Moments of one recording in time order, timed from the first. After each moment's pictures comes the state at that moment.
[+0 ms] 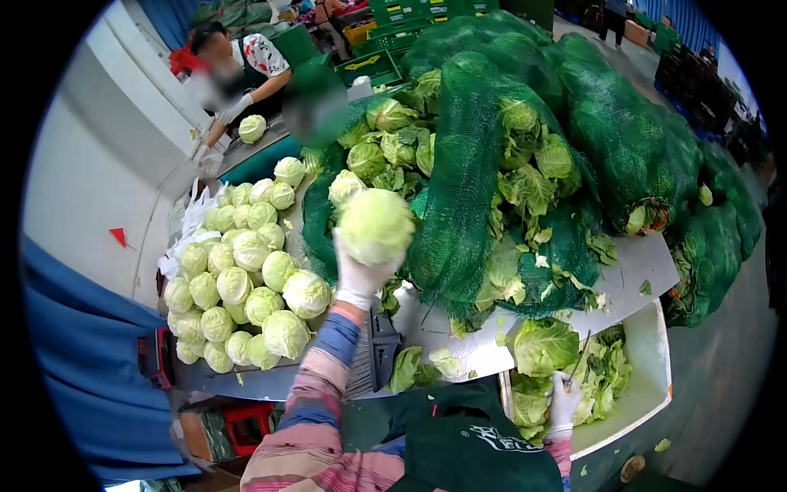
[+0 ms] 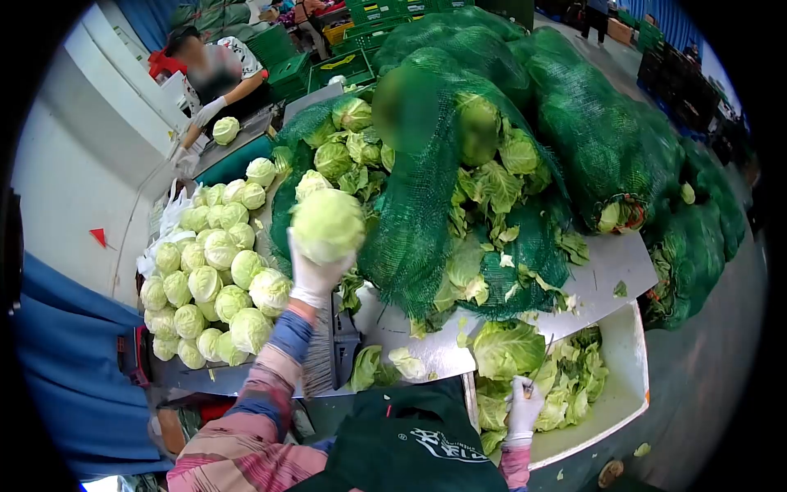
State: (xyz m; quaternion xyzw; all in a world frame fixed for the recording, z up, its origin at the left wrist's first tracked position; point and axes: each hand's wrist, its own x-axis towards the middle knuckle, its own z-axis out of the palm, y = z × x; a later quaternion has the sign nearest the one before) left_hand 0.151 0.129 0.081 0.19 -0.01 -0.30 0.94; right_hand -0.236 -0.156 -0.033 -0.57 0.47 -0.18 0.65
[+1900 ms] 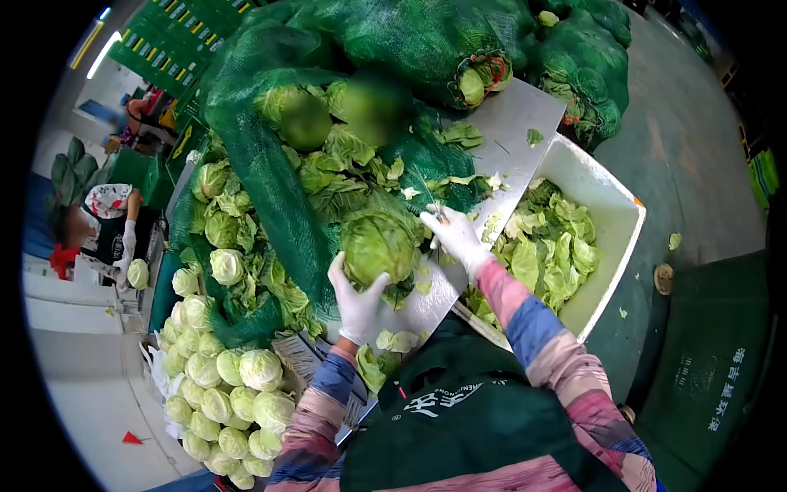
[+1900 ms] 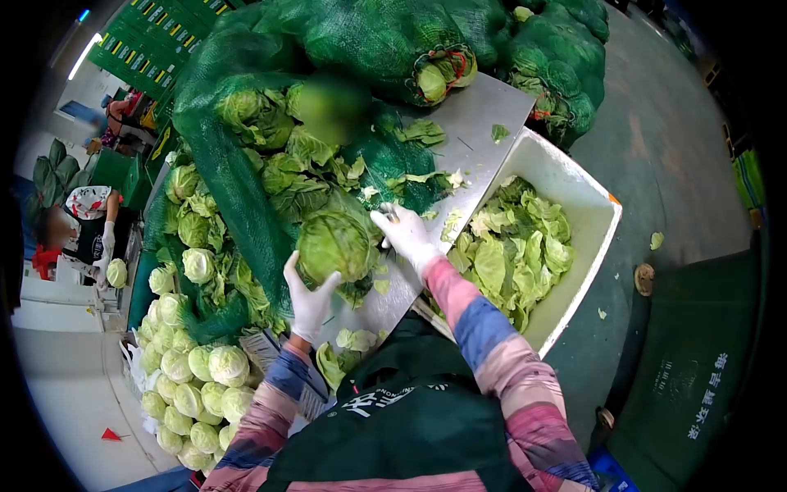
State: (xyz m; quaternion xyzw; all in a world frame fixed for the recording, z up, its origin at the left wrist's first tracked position) left_hand 0.035 0.000 0.027 0.83 -0.34 -0.09 0.43; right_hand -0.075 -0.208 0.003 -0.61 0.37 -0.18 0.67
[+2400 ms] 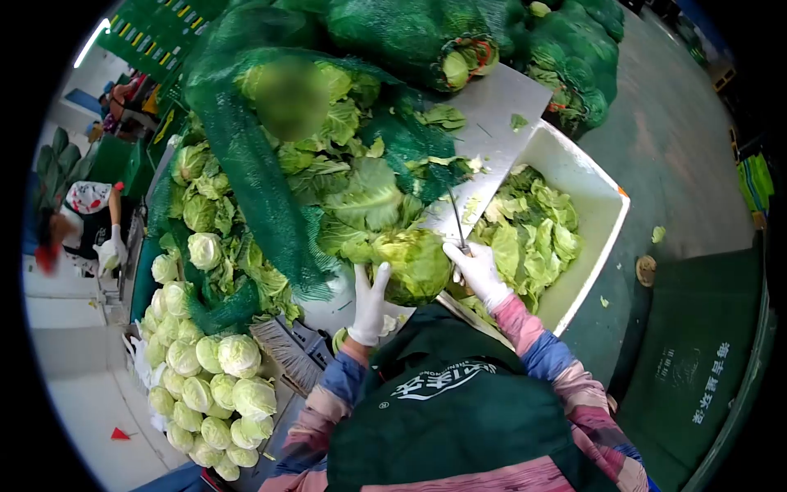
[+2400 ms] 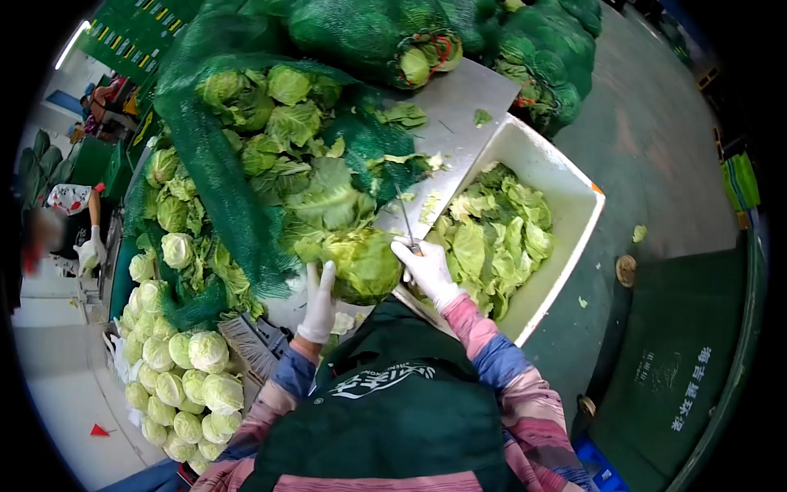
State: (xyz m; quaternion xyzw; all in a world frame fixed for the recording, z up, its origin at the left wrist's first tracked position) left_hand -0.032 -0.012 0.015 0.62 -0.18 -0.36 0.67; right_hand -0.179 -0.160 -0.002 -0.50 0.44 -0.16 0.73
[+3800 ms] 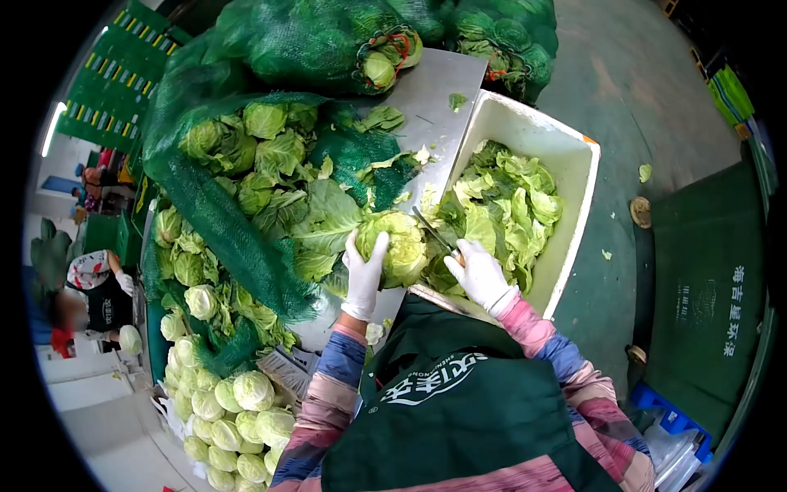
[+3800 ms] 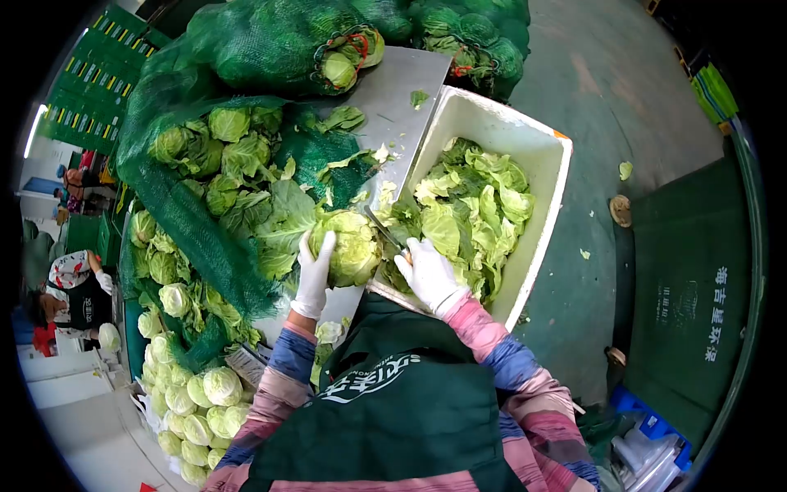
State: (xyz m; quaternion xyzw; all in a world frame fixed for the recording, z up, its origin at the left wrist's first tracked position) left_hand -0.035 -0.083 0.012 0.76 -0.22 -0.39 0.47; right_hand -0.251 -0.151 0.001 -0.78 0.47 -0.17 0.37
